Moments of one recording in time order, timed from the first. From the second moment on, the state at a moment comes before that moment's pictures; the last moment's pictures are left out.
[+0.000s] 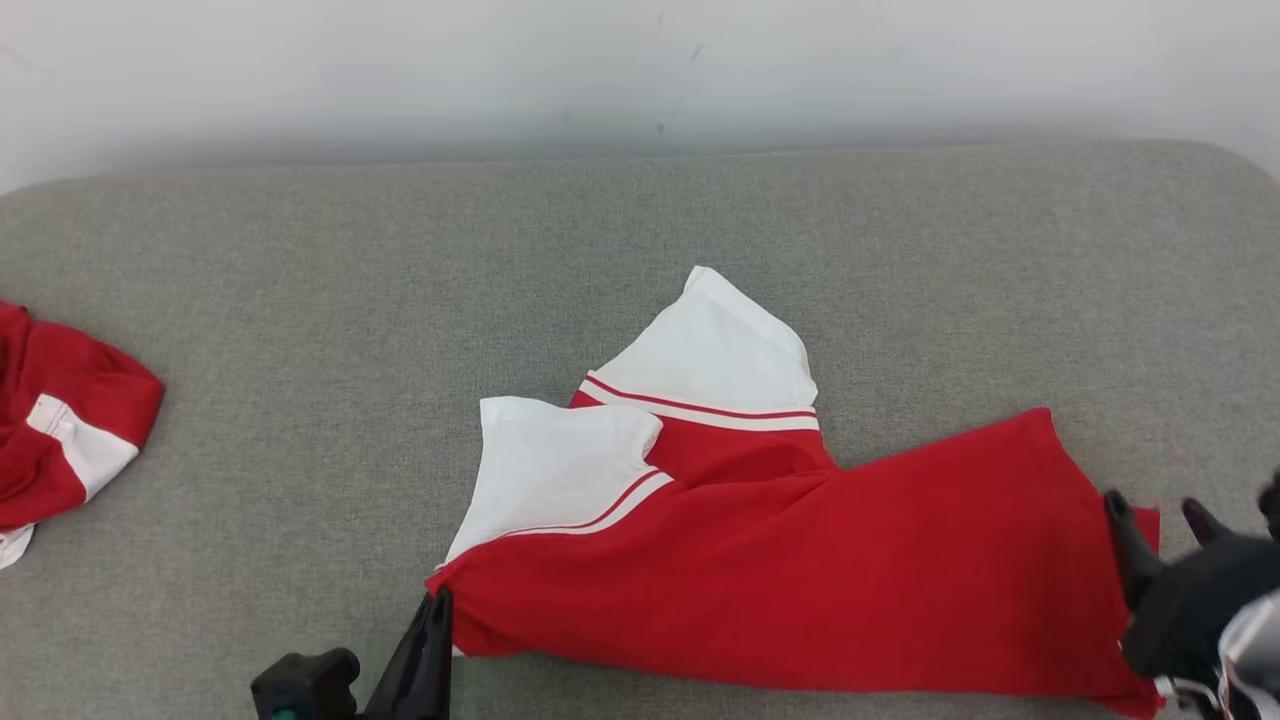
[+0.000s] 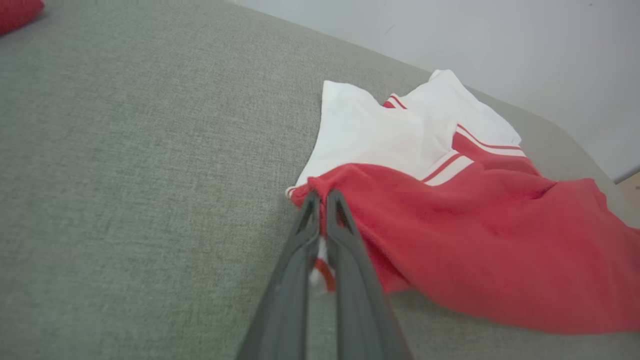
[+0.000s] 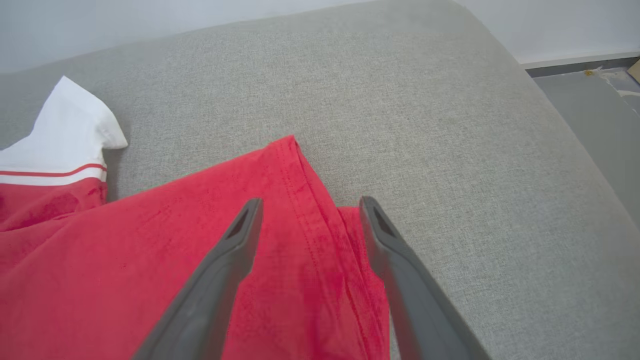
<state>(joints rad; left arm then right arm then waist) -0.07 0.31 -0.50 0.12 -0.73 0.20 -0.17 0.00 -0.11 -0.33 -0.19 0.20 0.13 0.61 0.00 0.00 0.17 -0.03</state>
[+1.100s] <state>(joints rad) -0.15 0.29 -0.52 0.15 -0.73 0.18 -0.18 -0.41 -0.14 -0.28 0.24 0.16 0.13 0.57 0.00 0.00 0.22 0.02</state>
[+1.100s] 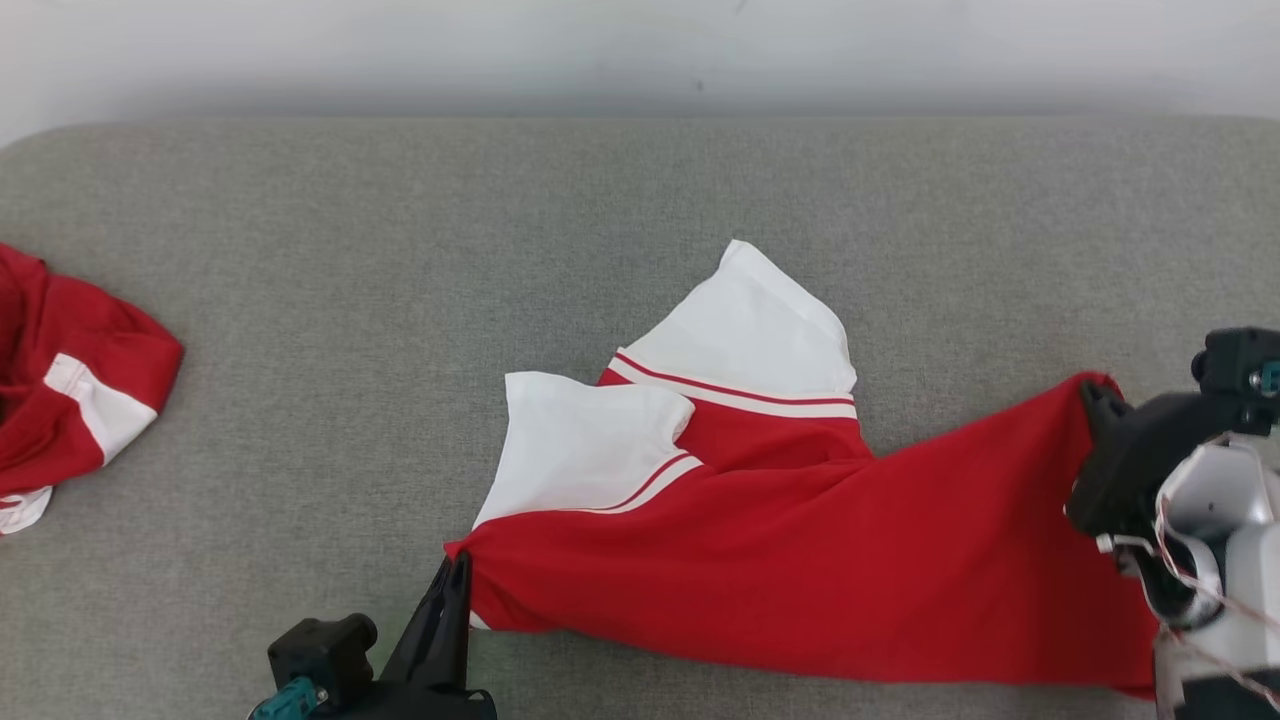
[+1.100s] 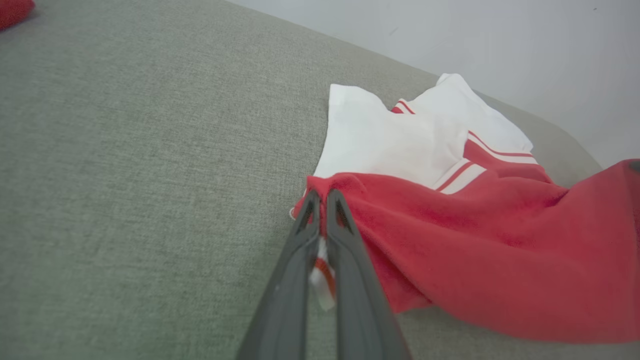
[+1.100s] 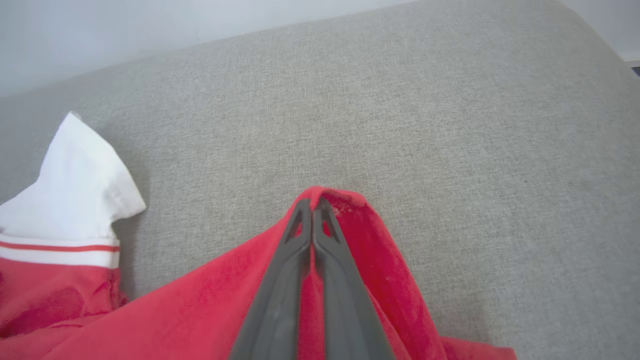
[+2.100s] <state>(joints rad) -0.03 0.39 -0.45 0.07 -0.76 0.29 -0.13 0.18 -0.05 -0.43 -0.28 0.30 0.13 0.67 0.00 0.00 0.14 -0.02</state>
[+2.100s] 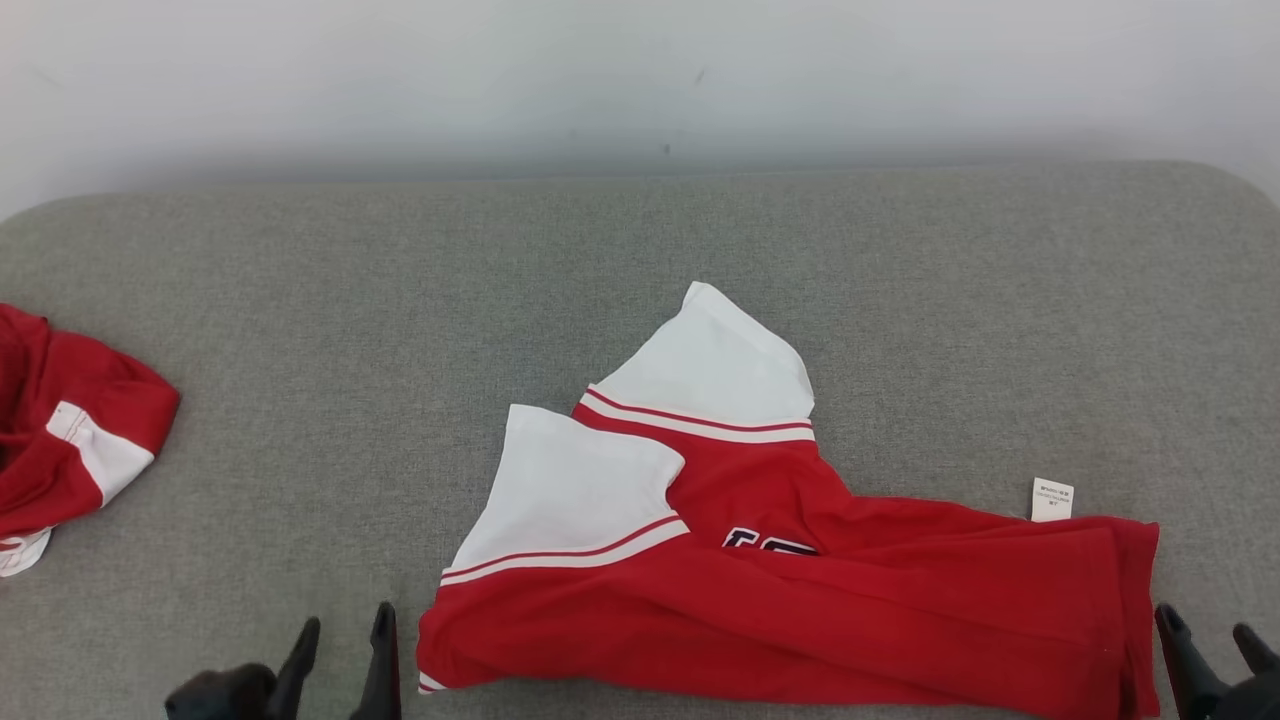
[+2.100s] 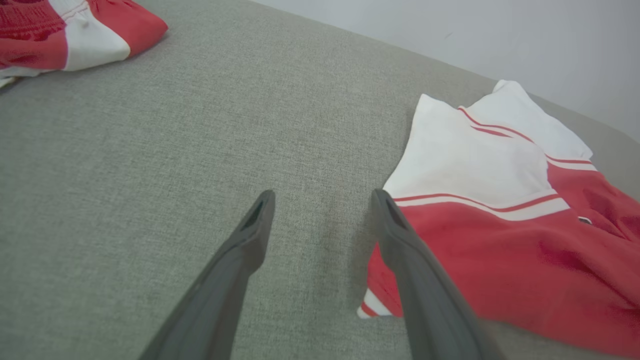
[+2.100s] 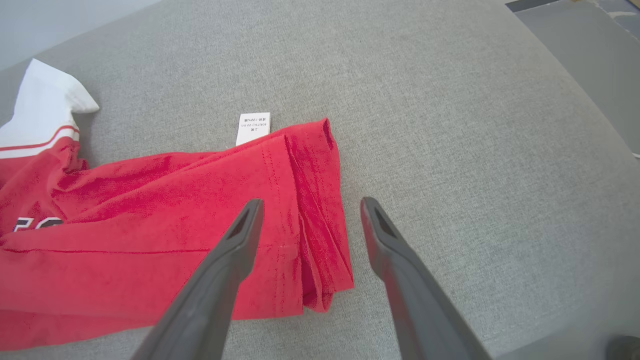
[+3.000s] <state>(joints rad) -0.62 0.38 -0.64 0.52 -0.64 0.08 0.15 0.08 -0.05 -0.22 -0.24 0.30 0.13 0.61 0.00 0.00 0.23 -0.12</state>
